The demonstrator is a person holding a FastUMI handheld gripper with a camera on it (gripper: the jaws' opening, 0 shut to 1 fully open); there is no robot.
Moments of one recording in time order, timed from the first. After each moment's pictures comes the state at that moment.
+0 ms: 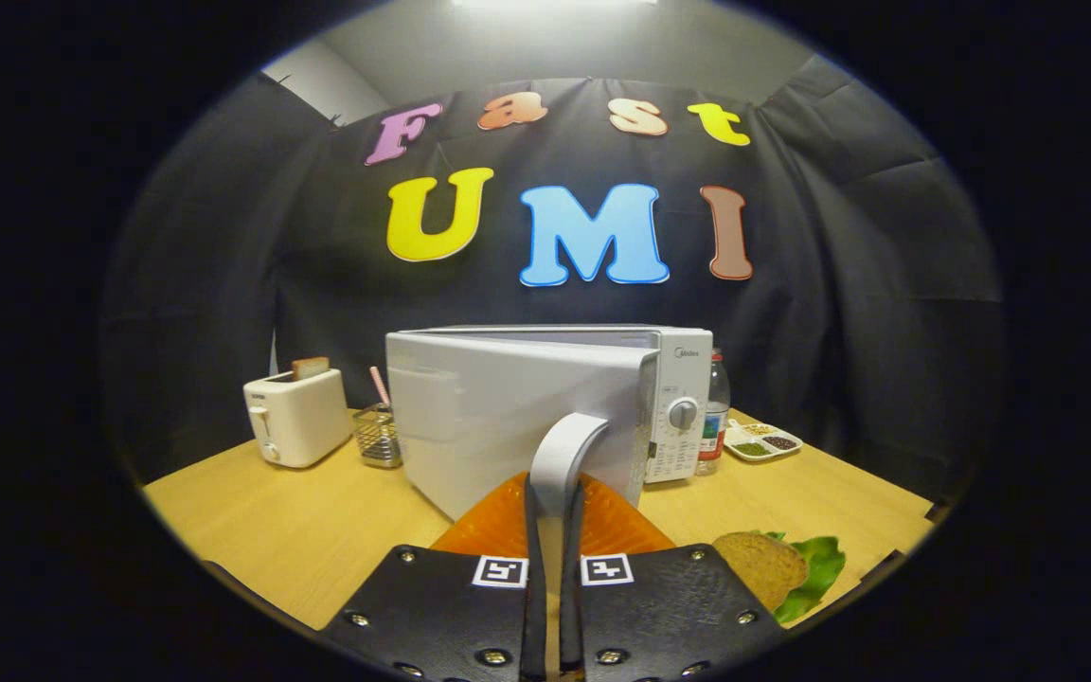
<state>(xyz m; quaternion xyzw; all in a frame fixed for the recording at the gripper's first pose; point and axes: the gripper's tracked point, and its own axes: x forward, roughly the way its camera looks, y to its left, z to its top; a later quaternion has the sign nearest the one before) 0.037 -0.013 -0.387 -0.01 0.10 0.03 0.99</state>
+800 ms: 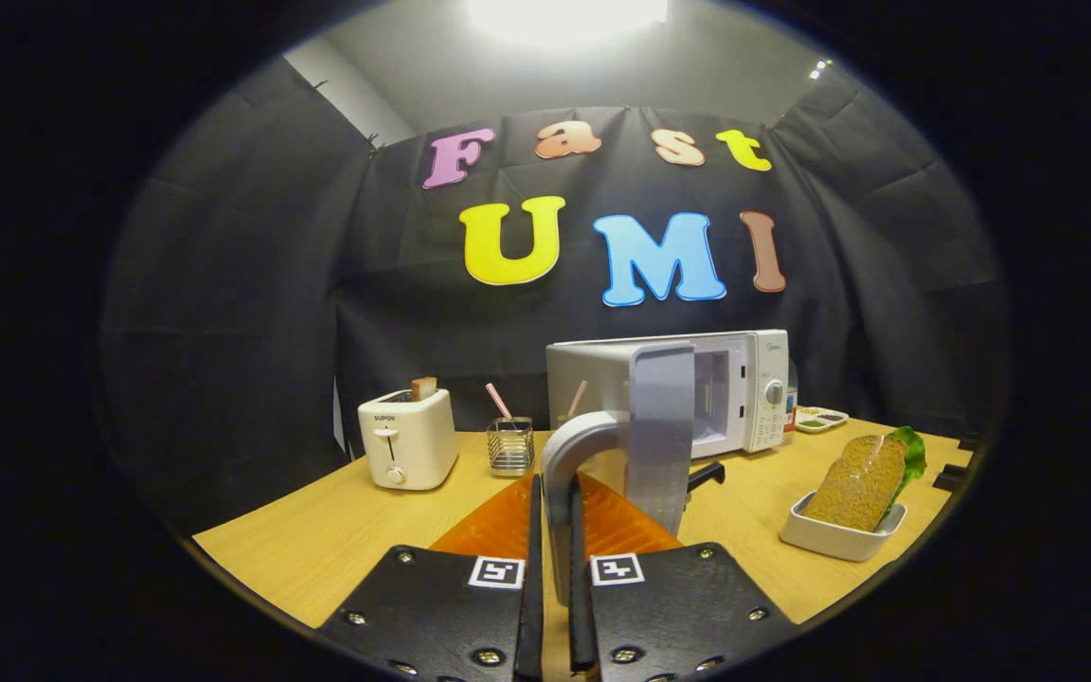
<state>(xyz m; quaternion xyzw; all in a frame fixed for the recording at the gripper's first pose) -0.033 0.177 -0.399 0.01 0.07 0.02 1.00</state>
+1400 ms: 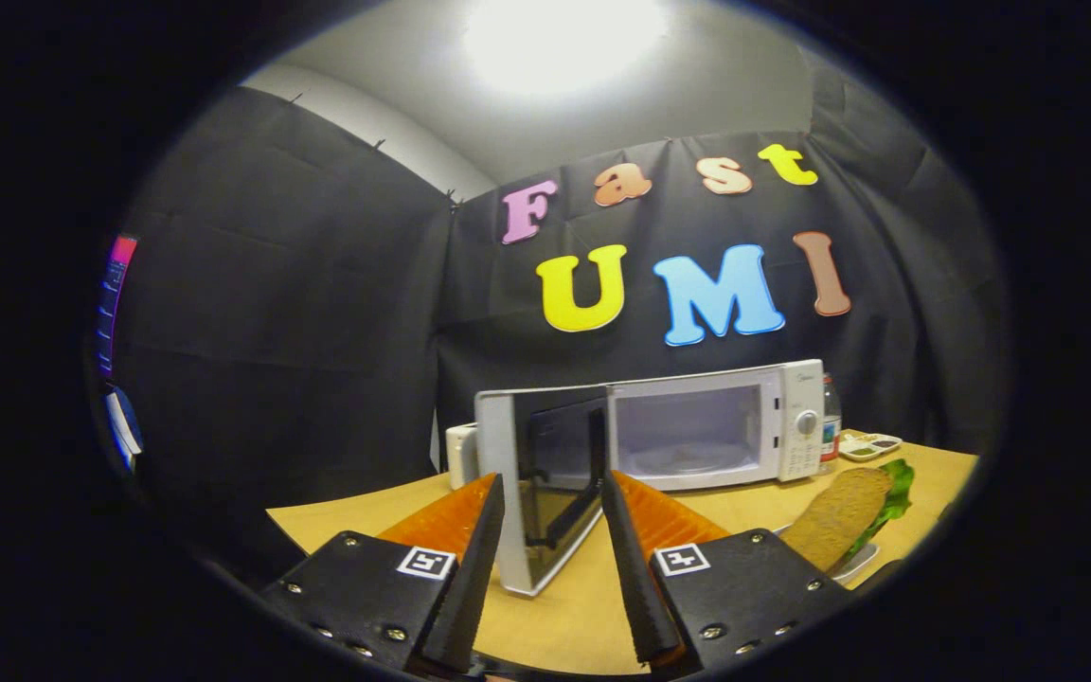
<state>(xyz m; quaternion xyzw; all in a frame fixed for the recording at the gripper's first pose) -0.102 0.061 -0.369 0.04 0.00 0.19 0.98</state>
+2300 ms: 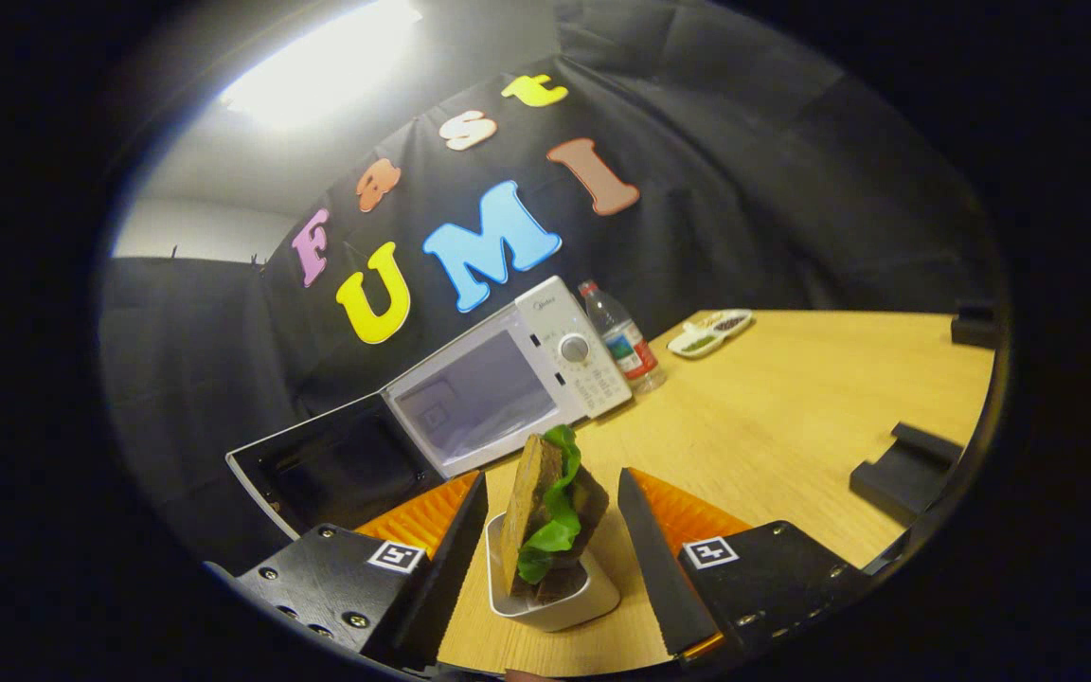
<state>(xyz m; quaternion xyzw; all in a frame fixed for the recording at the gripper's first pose) -0.040 -0.177 -0.459 0.28 0.13 0.05 0.95</state>
